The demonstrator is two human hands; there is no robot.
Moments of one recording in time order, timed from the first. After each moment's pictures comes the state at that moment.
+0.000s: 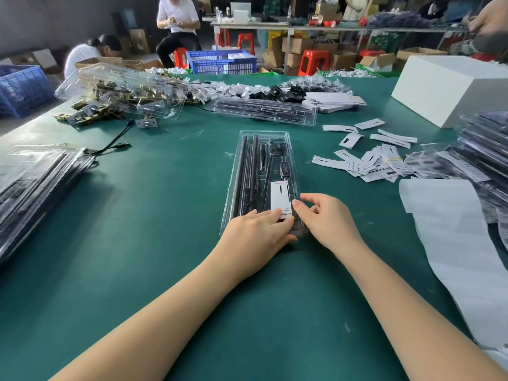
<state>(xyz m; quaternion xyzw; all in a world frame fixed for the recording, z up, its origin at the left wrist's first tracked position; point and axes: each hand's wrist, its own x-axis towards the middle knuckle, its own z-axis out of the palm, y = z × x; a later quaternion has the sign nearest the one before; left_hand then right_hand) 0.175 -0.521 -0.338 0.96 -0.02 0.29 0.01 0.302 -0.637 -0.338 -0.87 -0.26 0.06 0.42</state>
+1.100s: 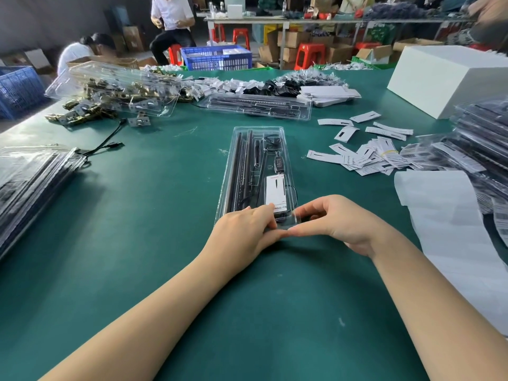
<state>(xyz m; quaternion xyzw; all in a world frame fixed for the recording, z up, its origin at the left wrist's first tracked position) 0.173 -0.516 -0.338 0.96 0.03 0.24 0.14 0.310 -0.671 -0.317 -0.78 -0.27 0.33 0.46</state>
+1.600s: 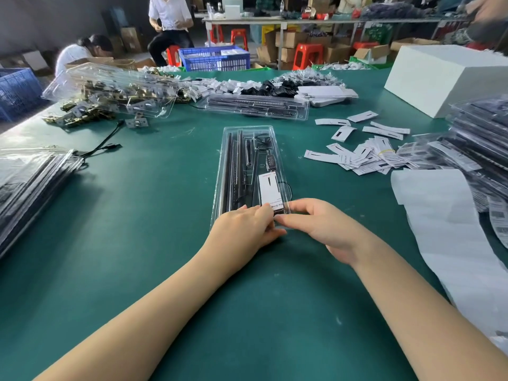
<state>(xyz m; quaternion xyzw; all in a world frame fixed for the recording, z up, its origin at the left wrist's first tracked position) 0.177 -0.523 -0.331 0.97 0.04 0.21 0.08 0.292 -0.655 -0.328 -0.78 -0.24 0.33 0.48</state>
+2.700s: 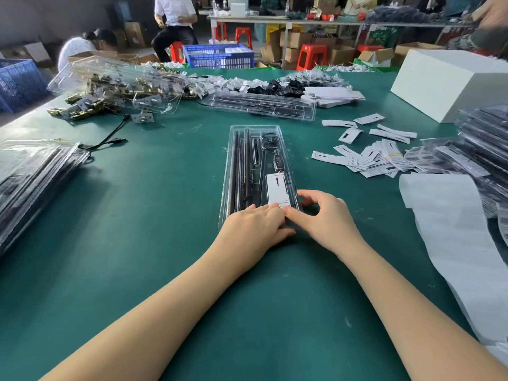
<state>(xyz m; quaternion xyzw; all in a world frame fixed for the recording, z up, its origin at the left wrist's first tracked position) 0.176 -0.522 -0.334 0.97 0.02 0.25 0.07 0.289 -0.643 -0.335 -0.86 -0.27 0.07 0.42</state>
